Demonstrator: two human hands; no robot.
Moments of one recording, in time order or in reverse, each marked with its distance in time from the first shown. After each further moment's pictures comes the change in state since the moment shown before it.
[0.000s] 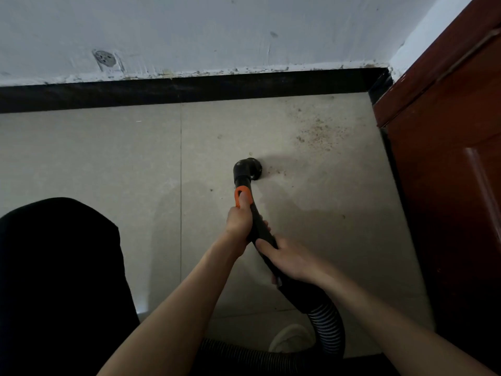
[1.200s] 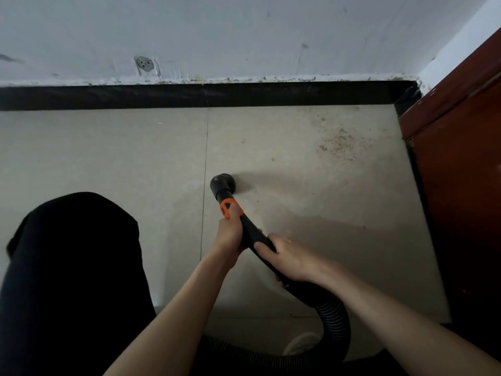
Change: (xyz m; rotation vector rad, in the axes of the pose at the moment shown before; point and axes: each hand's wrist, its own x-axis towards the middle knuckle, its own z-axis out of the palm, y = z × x) left_hand -0.011 0.000 -0.056 -0.119 0.109 0.003; right_hand 0.026 -0.016 0.019 -0.159 -0.020 -0.172
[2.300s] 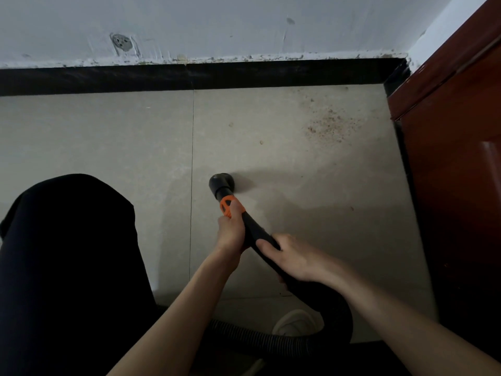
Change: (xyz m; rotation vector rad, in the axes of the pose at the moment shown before) left_hand -0.012 -0.034 0.017 0.098 0.047 0.003; right_hand -0.039 0.015 -0.001 0.104 -0.023 0.058
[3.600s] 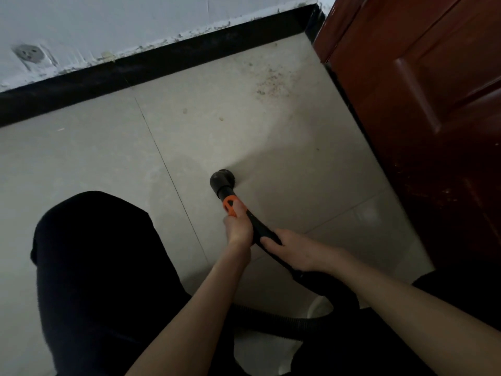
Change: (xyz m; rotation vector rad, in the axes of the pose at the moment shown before) left_hand -0.022 -0.024 -0.043 0.360 -0.118 -0.084; right_hand -0.036 -0.016 0.096 0.127 0.195 0.148
